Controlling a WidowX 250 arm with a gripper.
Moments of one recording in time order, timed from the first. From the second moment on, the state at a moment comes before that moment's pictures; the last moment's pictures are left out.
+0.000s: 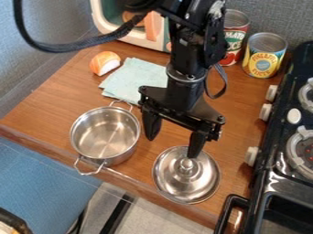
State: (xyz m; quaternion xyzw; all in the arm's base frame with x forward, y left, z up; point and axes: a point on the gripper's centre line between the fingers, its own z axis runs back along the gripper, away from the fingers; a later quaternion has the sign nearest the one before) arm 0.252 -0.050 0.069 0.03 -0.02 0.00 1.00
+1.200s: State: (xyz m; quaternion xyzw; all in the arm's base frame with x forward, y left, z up) arm 0.268 0.004 0.023 0.01 -0.02 0.05 1.00
